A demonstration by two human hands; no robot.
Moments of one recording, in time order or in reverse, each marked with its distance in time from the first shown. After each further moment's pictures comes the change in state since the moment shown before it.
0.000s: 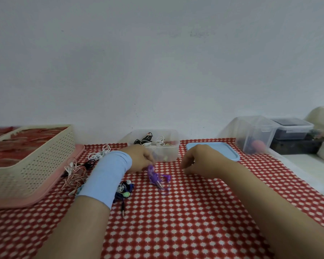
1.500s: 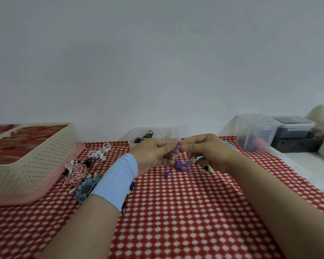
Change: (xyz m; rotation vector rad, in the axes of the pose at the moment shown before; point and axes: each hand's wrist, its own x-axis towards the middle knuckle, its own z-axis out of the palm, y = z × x) left_hand 0.002 0.026 0.026 -1.149 -0.041 0.217; right_hand -0.011 -0.006 -0.016 1.011 -0.021 0.065
